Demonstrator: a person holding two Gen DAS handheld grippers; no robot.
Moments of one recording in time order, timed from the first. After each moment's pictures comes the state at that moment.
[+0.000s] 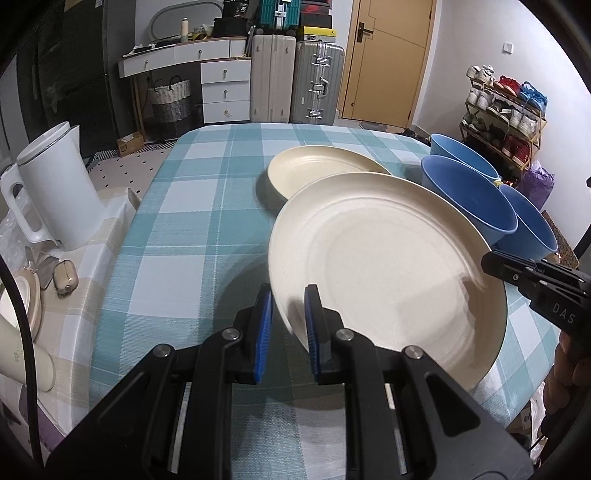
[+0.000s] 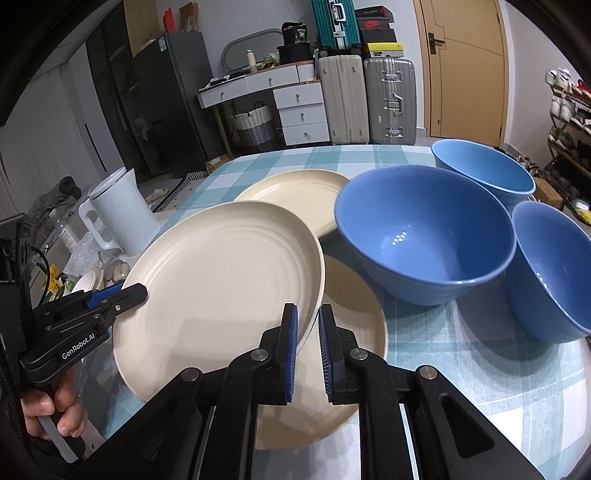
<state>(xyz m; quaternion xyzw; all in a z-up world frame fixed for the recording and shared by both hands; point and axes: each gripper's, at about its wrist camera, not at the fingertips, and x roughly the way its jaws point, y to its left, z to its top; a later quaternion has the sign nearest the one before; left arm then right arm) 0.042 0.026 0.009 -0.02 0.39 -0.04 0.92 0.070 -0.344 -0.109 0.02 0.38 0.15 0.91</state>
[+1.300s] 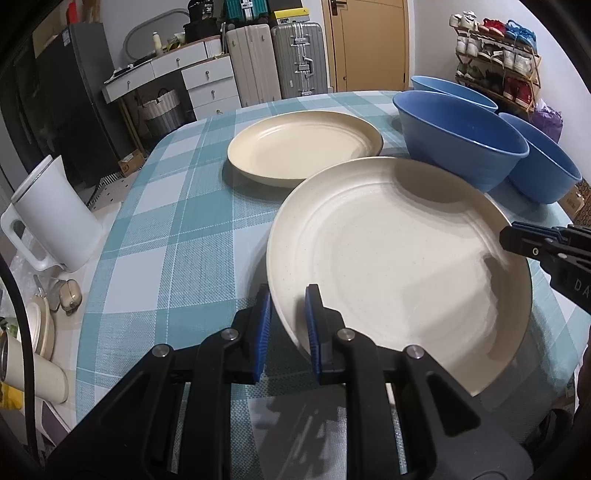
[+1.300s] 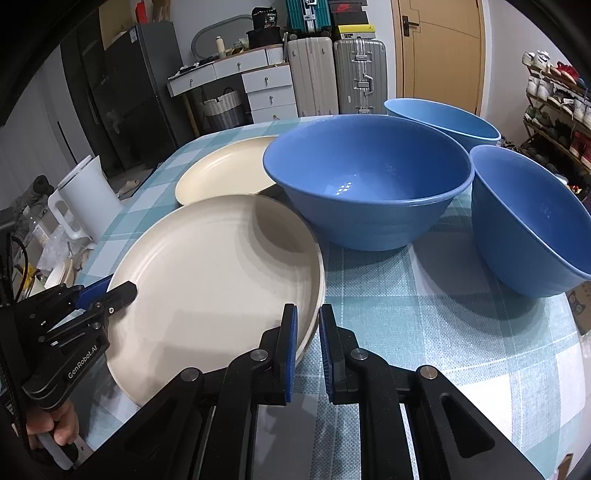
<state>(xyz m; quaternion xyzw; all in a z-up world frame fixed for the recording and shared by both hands) 0.050 -0.039 -0.037 0.08 0.41 -0.03 0.91 0.068 -0.371 -0.150 0.01 0.41 0.10 0.91</state>
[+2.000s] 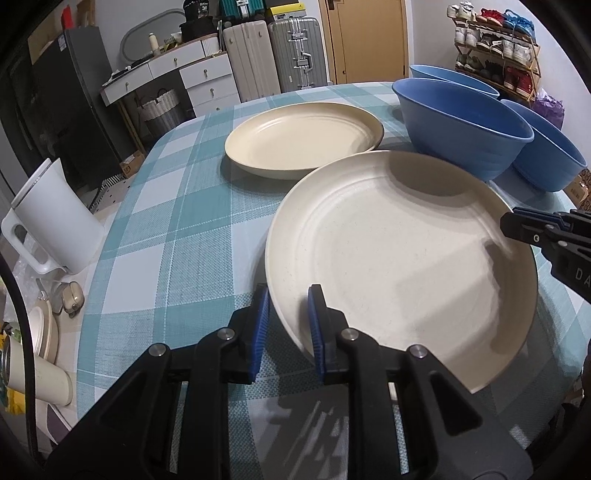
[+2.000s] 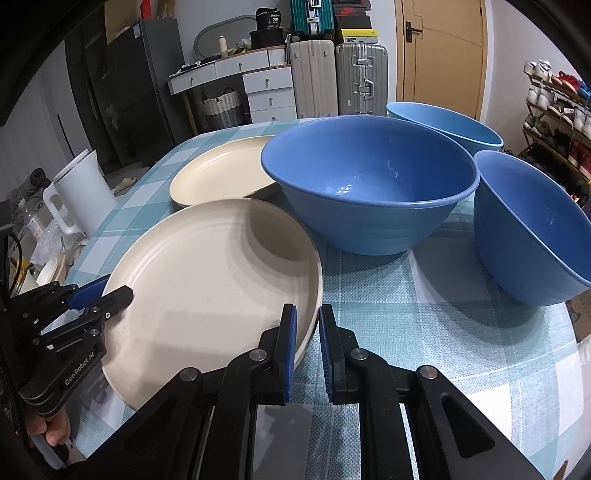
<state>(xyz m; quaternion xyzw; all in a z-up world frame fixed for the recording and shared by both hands) 0.049 -0.042 -0.045 0.09 0.41 -0.03 0.90 0.070 -0.371 -0.159 -0.01 0.40 0.09 0.91</state>
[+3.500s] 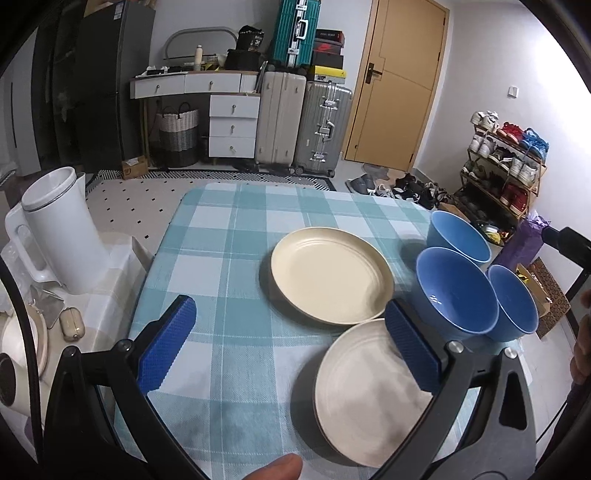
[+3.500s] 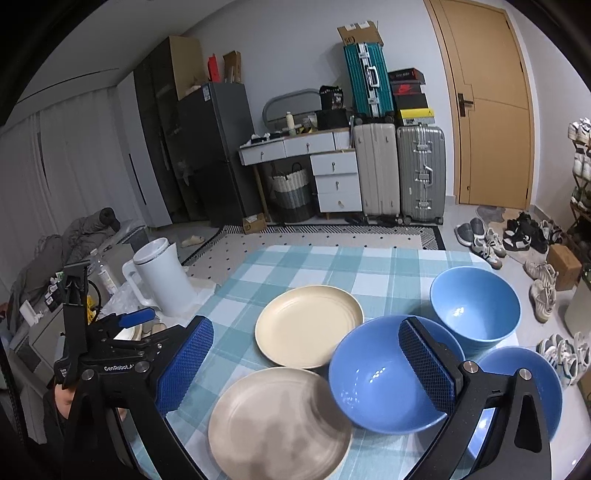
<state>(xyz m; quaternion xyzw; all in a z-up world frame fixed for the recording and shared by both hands) 0.080 0.052 0.106 -0.06 0.33 -0.03 0.94 0.096 -0.378 0.041 0.01 0.27 0.23 0.94</state>
